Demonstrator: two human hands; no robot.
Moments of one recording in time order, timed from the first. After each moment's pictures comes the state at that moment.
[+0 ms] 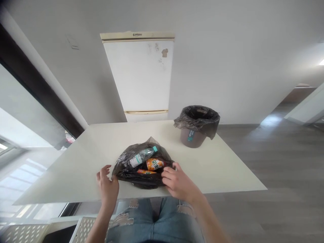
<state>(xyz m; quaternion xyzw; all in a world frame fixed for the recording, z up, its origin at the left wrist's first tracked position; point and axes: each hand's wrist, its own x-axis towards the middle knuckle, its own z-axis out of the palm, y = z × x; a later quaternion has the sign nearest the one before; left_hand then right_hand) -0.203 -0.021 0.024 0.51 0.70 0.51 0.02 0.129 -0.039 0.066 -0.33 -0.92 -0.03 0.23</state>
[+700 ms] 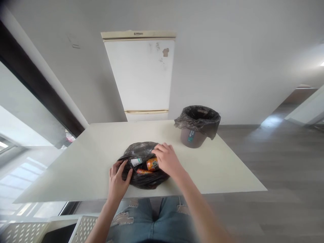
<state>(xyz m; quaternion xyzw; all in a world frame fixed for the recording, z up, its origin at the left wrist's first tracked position) -0.189 -0.011 0.012 0.69 0.61 0.40 -0.02 0.088 0.025 0.110 -0.47 -0.84 0.01 0.27</state>
